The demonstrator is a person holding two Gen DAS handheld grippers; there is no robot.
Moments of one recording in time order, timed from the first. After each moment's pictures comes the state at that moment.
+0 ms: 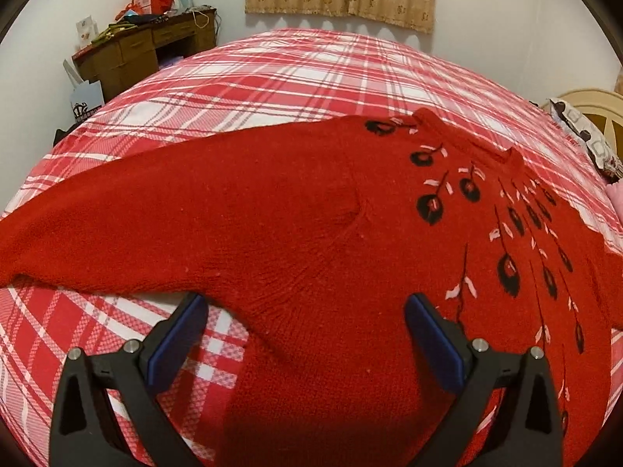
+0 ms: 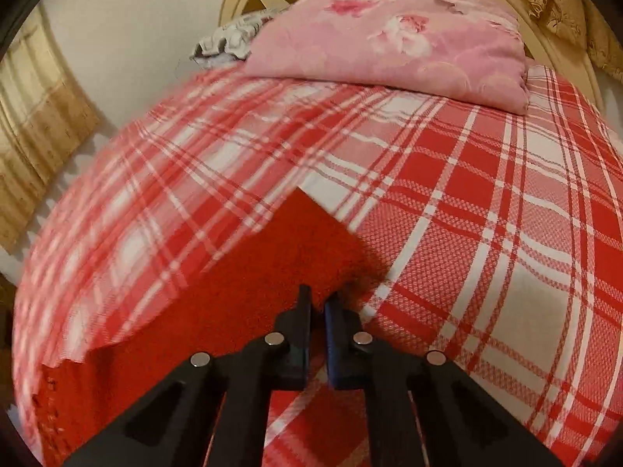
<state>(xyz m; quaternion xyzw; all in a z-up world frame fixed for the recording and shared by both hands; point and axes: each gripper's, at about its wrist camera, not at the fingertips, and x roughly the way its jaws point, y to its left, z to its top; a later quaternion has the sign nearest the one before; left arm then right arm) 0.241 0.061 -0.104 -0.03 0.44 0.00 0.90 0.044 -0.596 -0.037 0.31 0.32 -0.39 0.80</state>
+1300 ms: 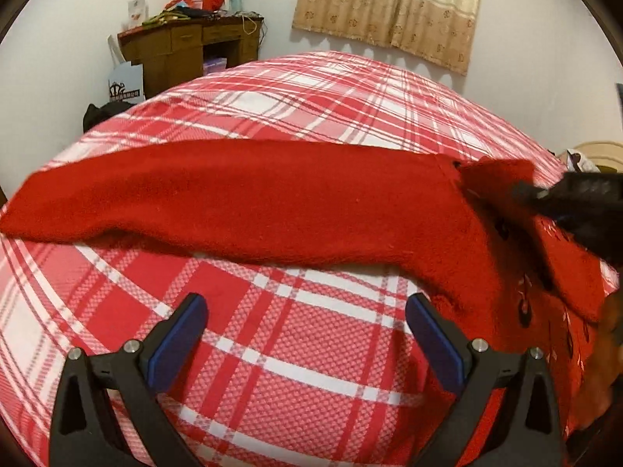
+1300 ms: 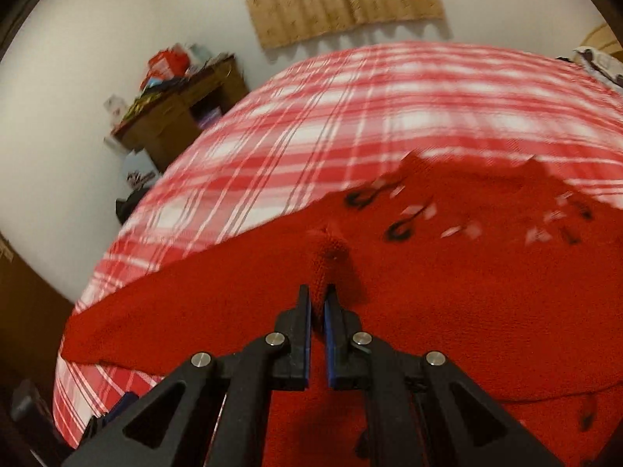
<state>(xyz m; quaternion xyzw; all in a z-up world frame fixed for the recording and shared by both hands) 0.208 0.168 -0.105 -0.10 0.40 0.04 0.91 0.279 -0.018 -0.060 0.11 0.41 0.09 0.90</state>
